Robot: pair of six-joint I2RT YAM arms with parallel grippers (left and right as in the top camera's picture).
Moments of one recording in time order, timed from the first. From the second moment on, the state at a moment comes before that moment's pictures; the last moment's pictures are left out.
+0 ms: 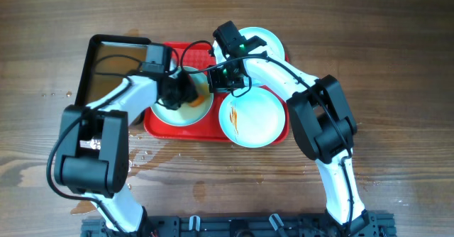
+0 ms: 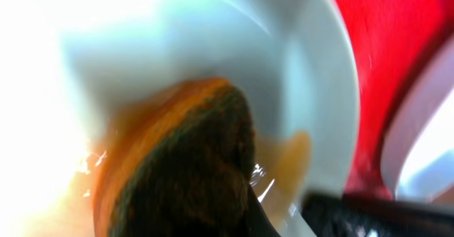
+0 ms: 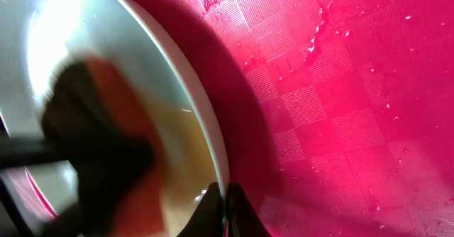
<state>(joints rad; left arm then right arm) -0.17 1.90 1.05 -0.38 0.38 -0.73 0.56 2.30 1.74 -0.76 -0.43 0.40</state>
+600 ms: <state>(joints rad) 0.00 1.56 1.19 -0.84 0.27 -0.57 0.56 2.30 1.74 -0.76 -0.43 0.40</state>
